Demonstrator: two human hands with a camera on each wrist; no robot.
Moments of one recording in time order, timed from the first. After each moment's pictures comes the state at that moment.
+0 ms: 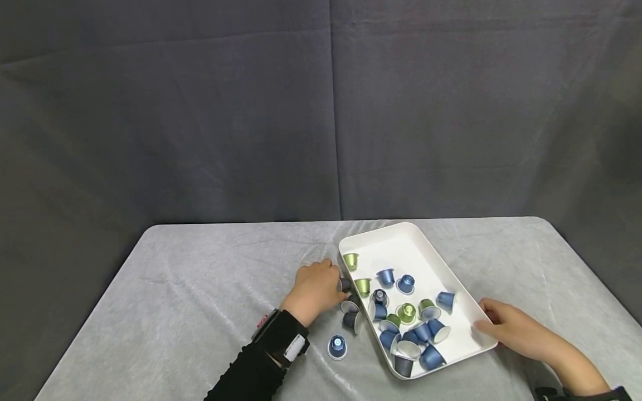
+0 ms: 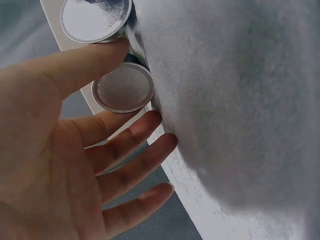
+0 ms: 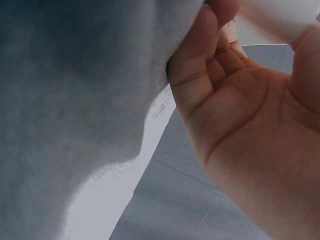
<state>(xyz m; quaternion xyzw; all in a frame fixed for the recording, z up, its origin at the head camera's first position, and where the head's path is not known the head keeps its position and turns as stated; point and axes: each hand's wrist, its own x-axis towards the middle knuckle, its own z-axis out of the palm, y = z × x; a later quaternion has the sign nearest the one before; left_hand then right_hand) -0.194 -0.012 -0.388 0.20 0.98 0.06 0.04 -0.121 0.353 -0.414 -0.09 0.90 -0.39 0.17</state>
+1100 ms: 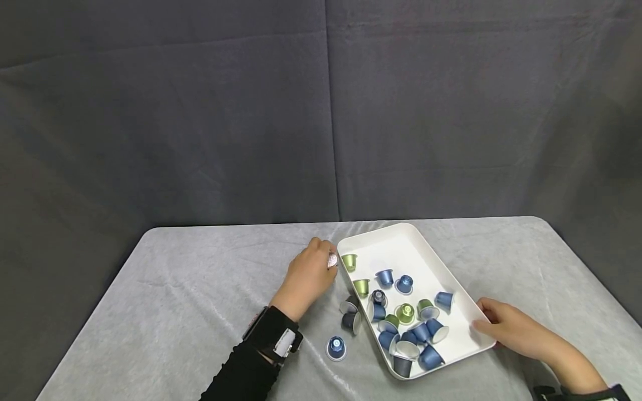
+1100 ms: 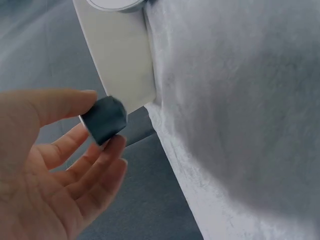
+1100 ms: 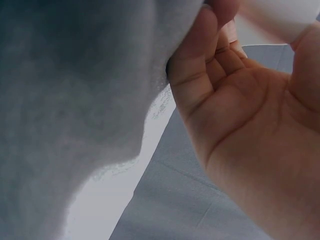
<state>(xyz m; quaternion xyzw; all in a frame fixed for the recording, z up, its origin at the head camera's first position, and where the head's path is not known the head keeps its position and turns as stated) -0.207 -0.022 -0.380 0.18 0.95 0.24 -0.08 -0.123 0.352 -0.416 -0.08 0.90 -0.40 0.17</state>
